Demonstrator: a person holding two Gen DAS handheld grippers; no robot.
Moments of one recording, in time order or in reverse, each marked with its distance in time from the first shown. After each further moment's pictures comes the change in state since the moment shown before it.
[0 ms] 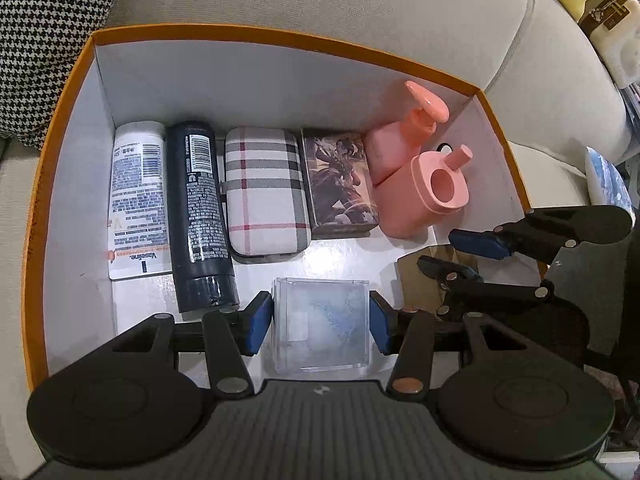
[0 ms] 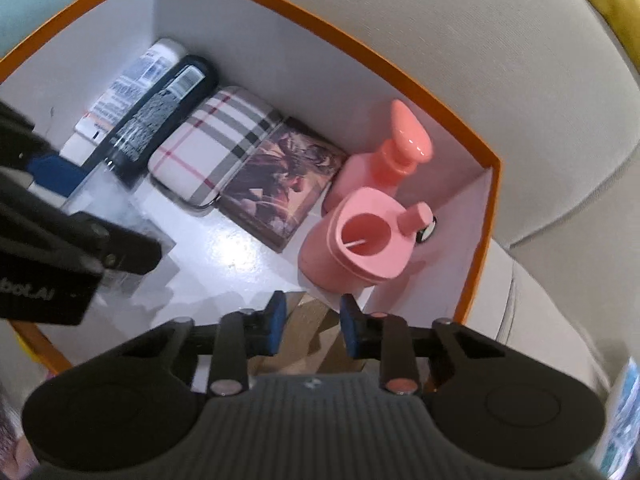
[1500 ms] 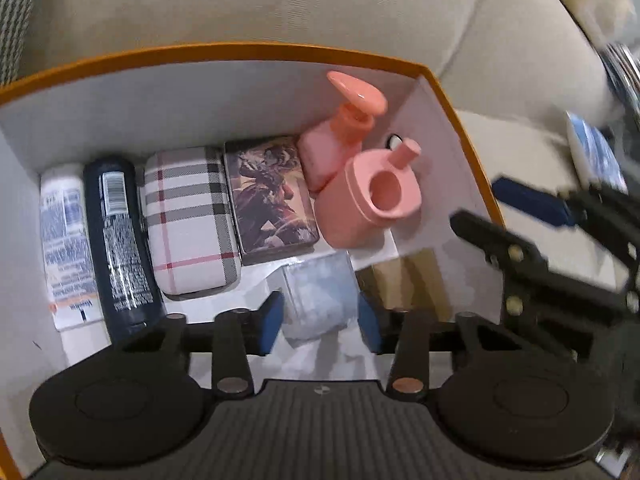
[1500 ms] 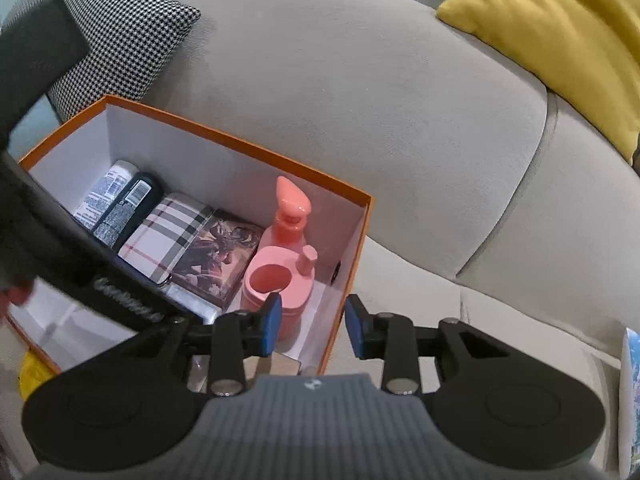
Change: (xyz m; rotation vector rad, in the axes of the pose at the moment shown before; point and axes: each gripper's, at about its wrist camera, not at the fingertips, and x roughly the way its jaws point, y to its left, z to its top) left arm 0.023 -0.039 0.023 0.138 0.051 -0.029; right arm -0.056 -0.048 -0.039 0.167 -0.330 -0.070
